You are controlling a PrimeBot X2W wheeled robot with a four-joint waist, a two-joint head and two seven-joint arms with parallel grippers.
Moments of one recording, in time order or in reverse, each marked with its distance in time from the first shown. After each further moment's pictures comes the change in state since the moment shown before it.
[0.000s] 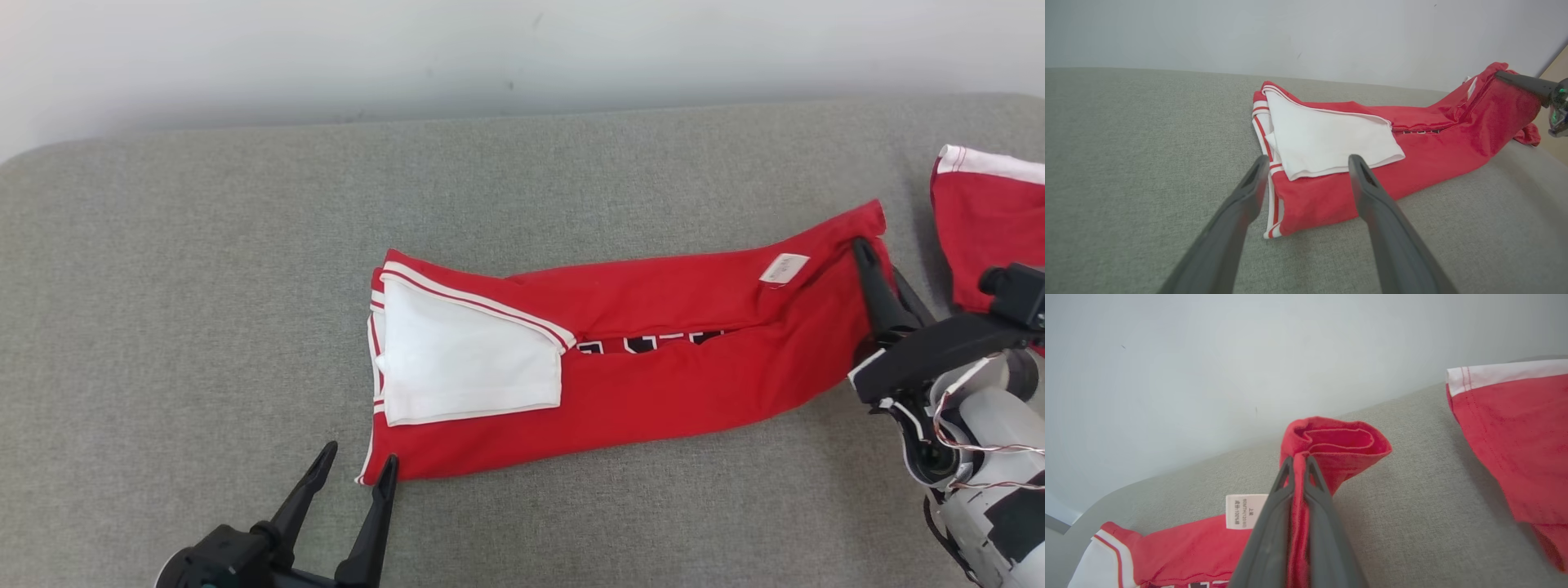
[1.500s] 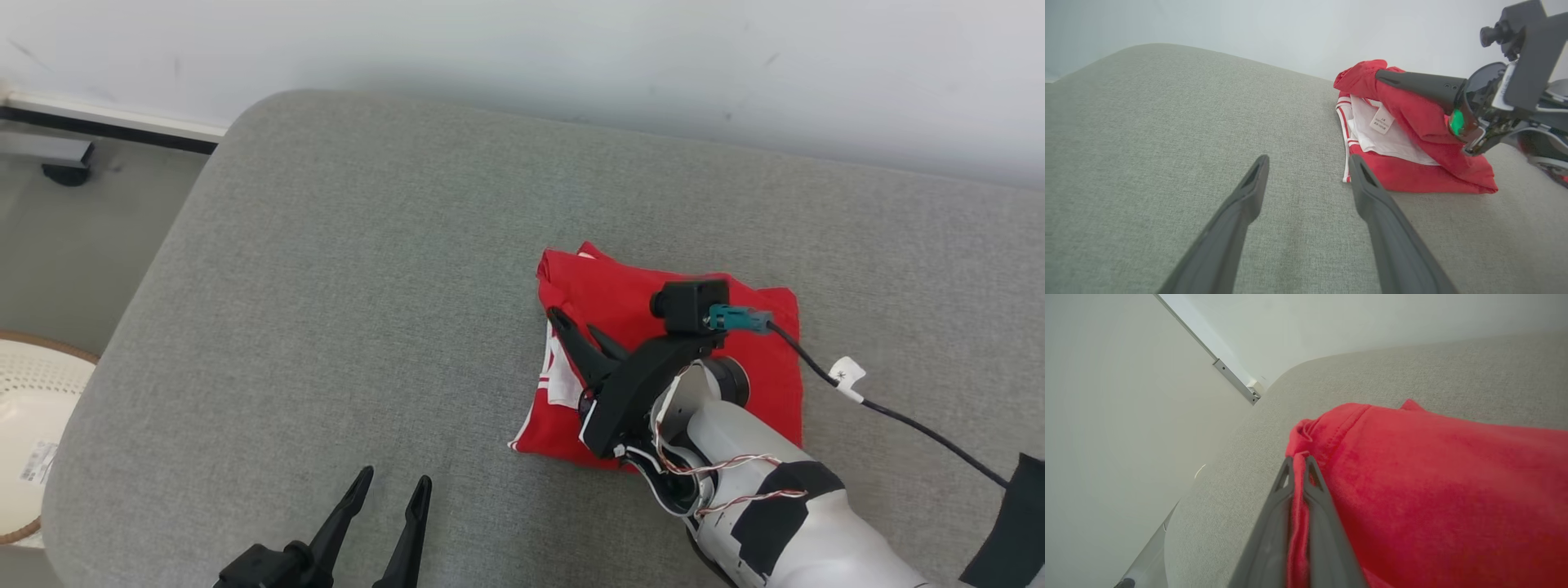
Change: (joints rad) left arm 0.051 -0.126 0.050 0.066 0.024 -0.083 0.000; right arm -0.141 0.403 0.253 0.151 -0.077 0.000 0.164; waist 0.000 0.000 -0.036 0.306
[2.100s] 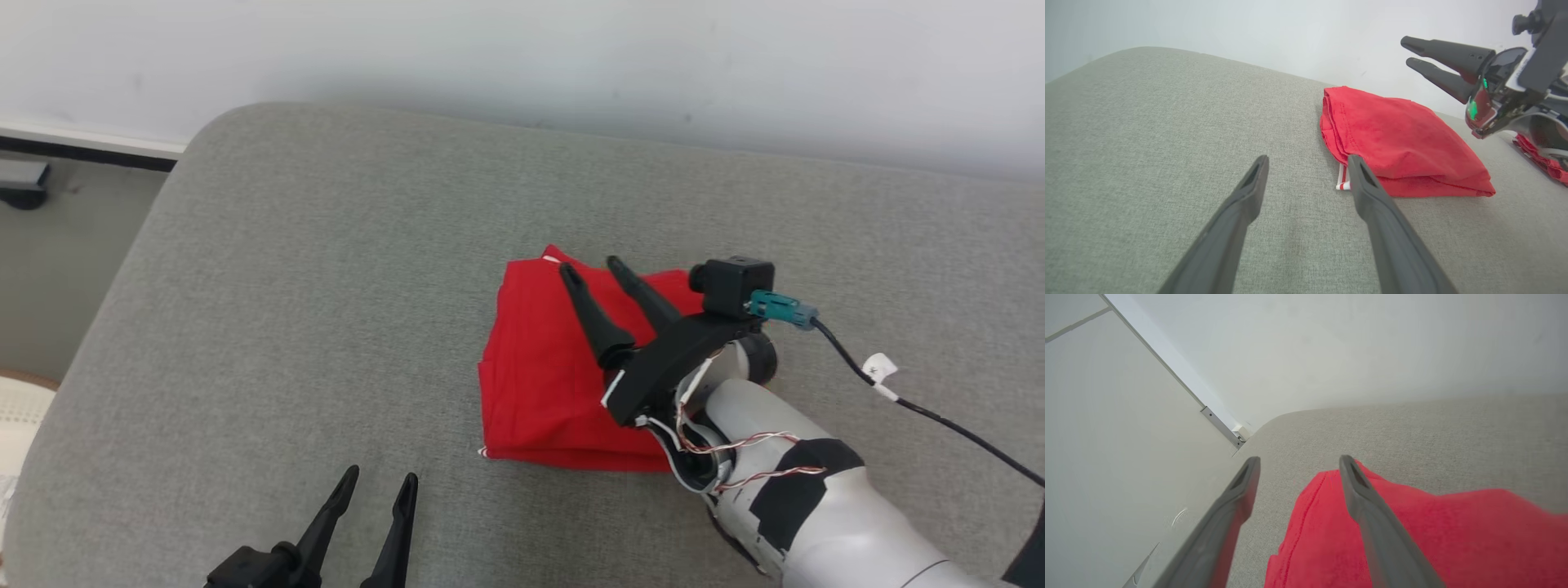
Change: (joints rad) left arm 0.016 -0.015 0.040 0.006 0.024 0.000 0.000; right arm -0.049 -0.023 0.030 0.043 0.034 0.000 -0.168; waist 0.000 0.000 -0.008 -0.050
